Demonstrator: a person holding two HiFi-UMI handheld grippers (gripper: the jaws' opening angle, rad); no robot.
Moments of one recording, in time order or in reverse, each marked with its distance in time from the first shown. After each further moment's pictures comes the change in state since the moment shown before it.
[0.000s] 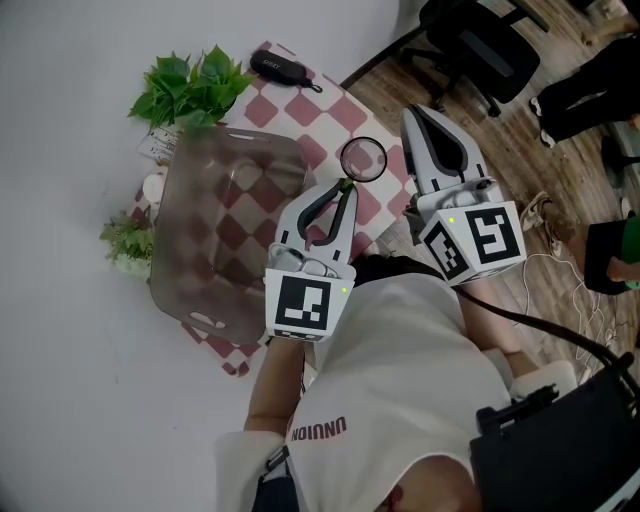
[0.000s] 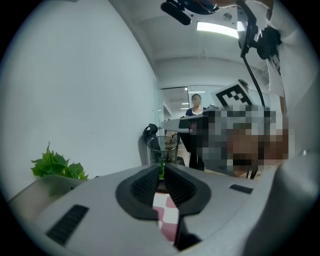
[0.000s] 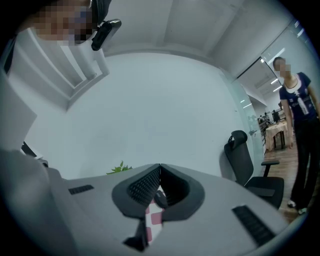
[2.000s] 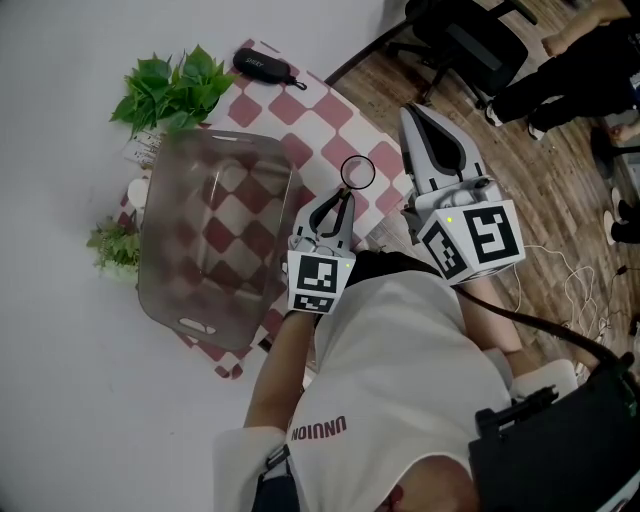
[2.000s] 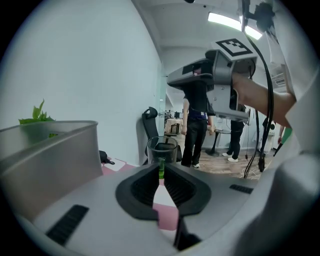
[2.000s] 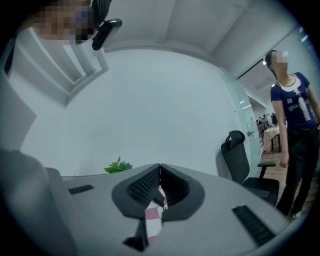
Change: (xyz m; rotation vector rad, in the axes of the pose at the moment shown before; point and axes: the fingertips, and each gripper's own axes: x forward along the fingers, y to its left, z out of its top) left arm 0.038 -0.027 -0.115 -0.120 0.157 -0.028; right arm -0.005 -0.013 -0.006 -0.026 0.038 -0.020
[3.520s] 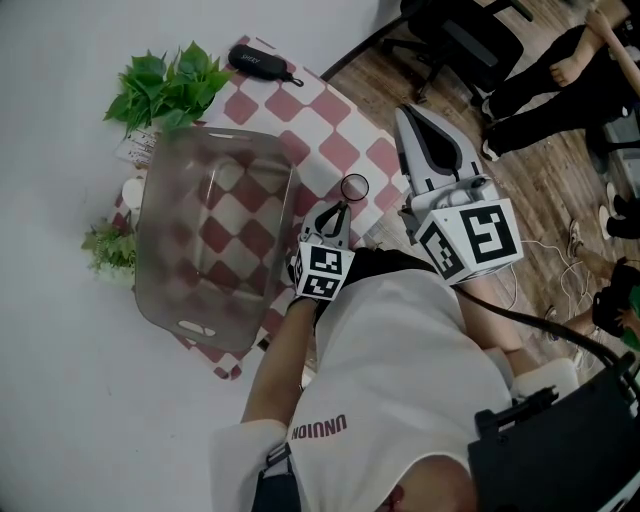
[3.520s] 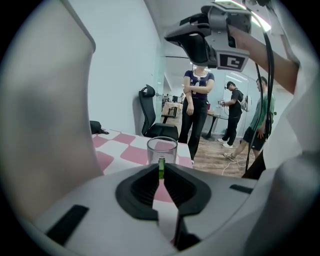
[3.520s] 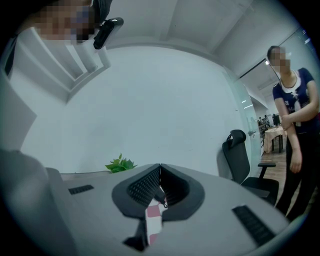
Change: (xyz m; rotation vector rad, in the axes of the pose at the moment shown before) left arm 0.027 -0.010 -0.105 -0.009 0.209 -0.045; right arm 0.003 0.008 -0.008 -0.015 0.028 0.007
